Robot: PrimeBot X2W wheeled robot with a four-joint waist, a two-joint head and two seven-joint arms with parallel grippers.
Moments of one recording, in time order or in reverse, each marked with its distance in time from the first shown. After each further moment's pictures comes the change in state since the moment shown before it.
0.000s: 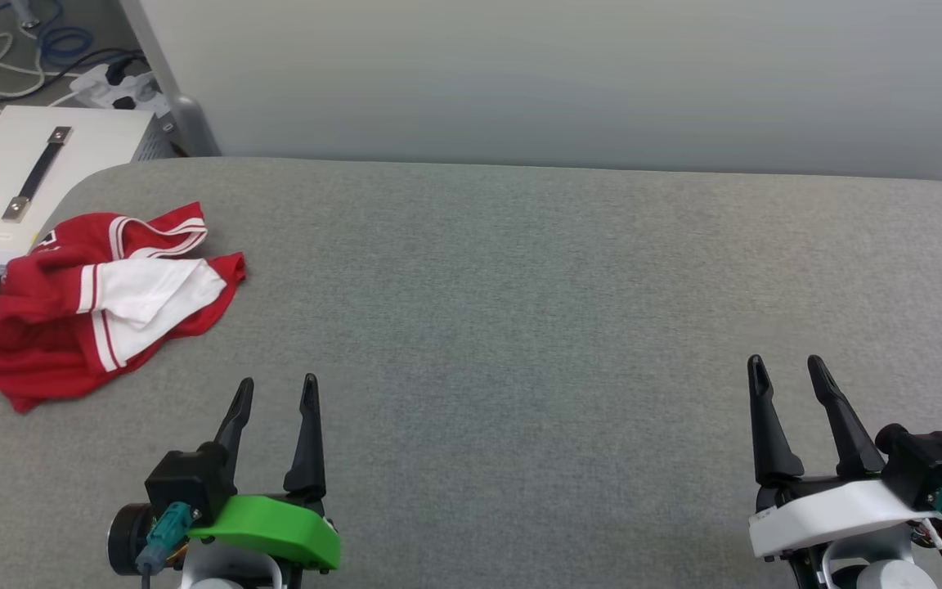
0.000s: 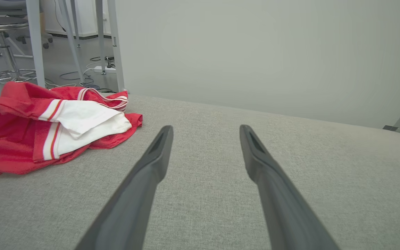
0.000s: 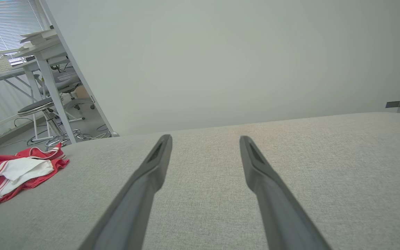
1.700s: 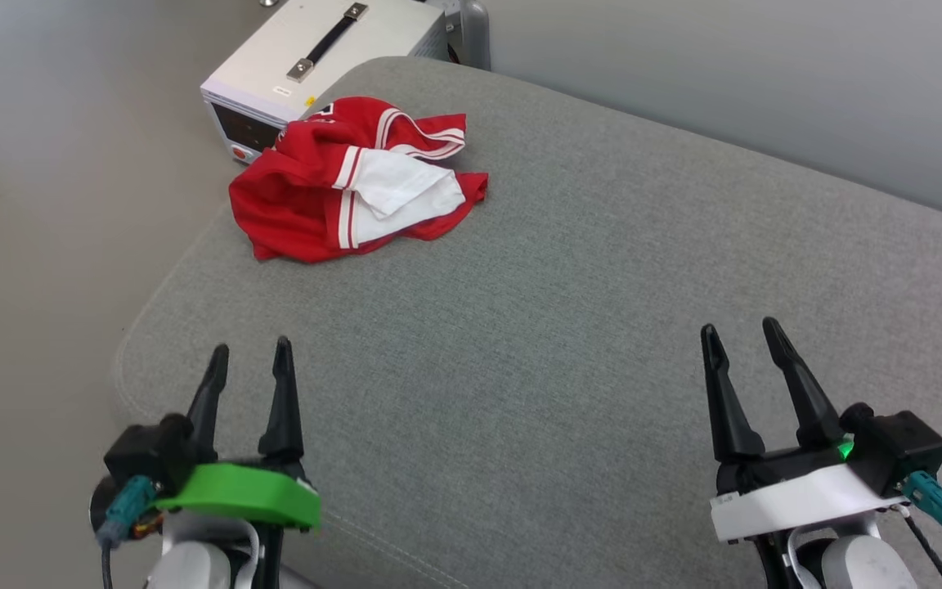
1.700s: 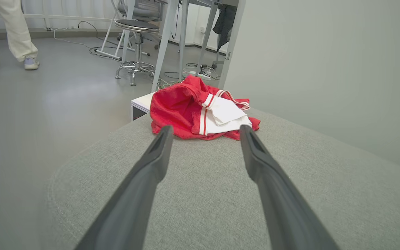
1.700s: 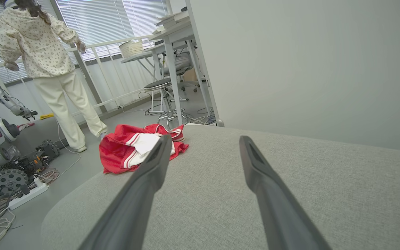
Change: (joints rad) left arm -0.057 -0.001 0.045 0.036 -0.081 -0.038 -0.045; right arm -0.034 0.004 0.107 -0.052 0.001 0.000 -0.044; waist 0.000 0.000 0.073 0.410
